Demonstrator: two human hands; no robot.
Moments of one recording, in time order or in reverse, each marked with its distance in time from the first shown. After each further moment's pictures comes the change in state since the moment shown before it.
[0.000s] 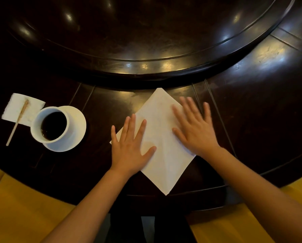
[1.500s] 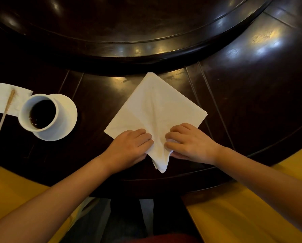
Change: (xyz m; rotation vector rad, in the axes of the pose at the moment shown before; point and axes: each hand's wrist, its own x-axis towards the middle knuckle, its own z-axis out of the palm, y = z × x) left_hand -0.016 -0.005 -0.020 -0.131 0.076 0.820; right_hand -0.057 -0.005 -0.008 0.179 -0.044 -0.640
